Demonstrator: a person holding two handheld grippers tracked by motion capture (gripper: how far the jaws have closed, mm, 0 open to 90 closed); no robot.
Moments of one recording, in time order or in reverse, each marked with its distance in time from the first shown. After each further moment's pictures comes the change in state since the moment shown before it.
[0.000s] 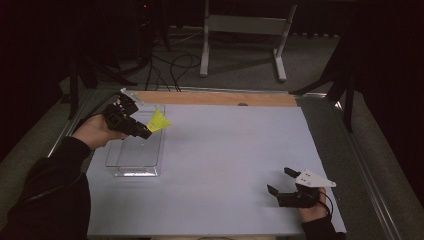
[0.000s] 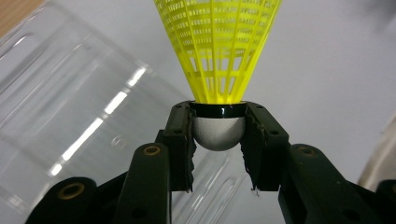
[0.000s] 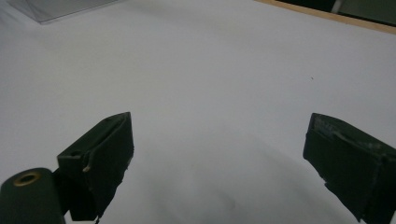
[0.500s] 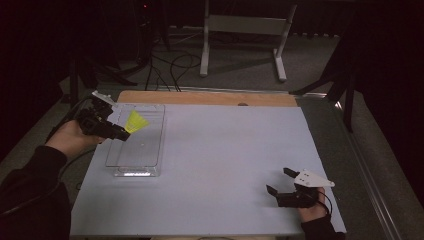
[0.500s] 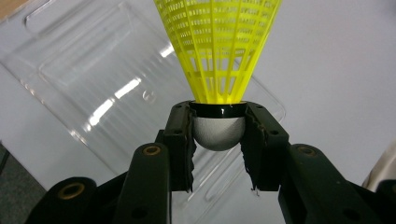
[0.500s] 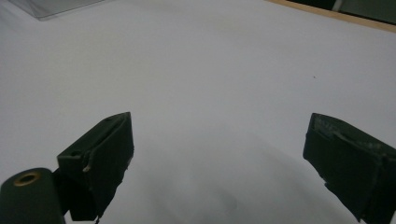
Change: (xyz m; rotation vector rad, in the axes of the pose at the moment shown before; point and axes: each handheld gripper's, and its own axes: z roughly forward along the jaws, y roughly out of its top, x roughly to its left) left arm 0.018 -0.043 -0.023 -0.013 0.052 -0.103; right arm 0.001 0.000 0.002 0.011 0.001 -0.009
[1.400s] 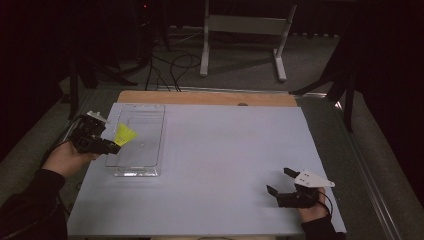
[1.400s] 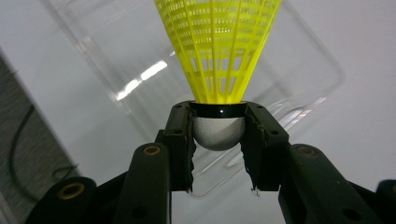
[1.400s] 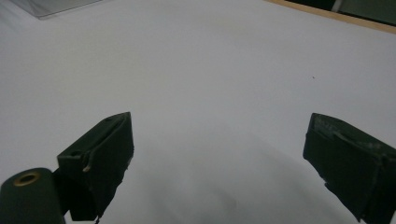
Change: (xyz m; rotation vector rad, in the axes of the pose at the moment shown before) left arm -0.002 -0.048 0.022 0.025 0.133 -0.130; right arm 0.000 0.001 -0.001 0.001 -0.005 -0.007
